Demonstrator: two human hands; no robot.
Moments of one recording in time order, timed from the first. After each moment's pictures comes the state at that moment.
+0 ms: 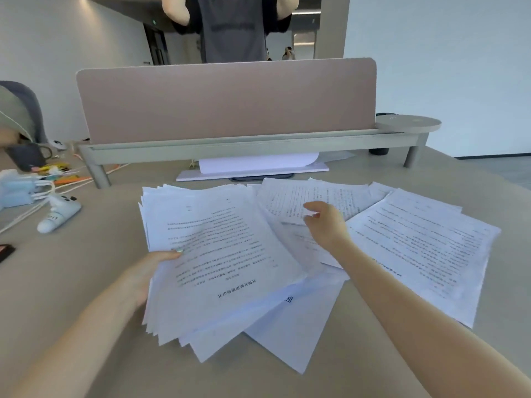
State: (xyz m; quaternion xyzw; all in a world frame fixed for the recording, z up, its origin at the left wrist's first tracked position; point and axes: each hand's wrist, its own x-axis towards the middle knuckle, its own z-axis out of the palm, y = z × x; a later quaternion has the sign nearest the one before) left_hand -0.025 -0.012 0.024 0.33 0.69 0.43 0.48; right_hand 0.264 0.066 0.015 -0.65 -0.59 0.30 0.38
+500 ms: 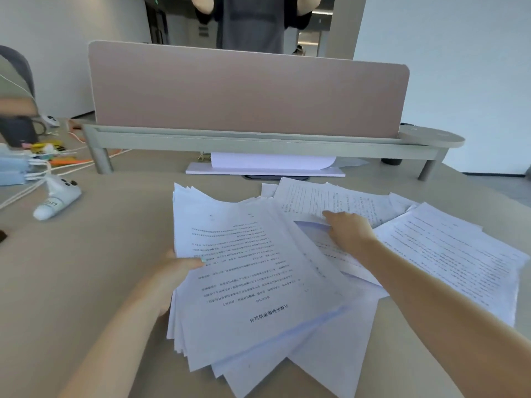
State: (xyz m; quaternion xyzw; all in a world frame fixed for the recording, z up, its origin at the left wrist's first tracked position) left_hand -0.038 0.005 -0.003 0.38 0.65 0.44 0.48; right_hand 0.264 0.107 0.007 -0.69 -0.72 -0.08 0.00
